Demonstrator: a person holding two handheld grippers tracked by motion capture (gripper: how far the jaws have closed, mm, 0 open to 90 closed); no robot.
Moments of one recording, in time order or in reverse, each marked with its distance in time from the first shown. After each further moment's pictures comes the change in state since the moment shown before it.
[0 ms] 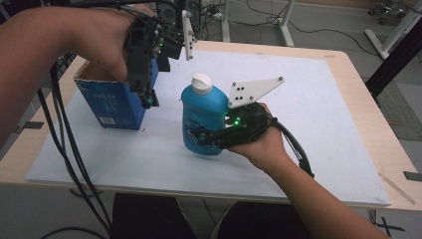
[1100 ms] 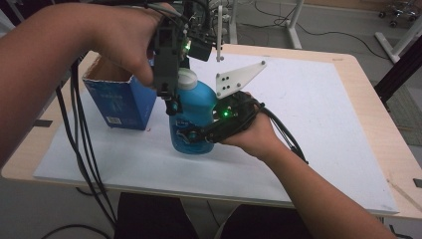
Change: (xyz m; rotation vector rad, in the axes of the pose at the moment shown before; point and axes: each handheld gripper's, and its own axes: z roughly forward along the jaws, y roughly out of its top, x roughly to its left) left arm -0.014 0.034 -0.010 -0.005 -0.053 -0.051; right arm -0.018 0.025 0.028 -0.001 0.223 -0.059
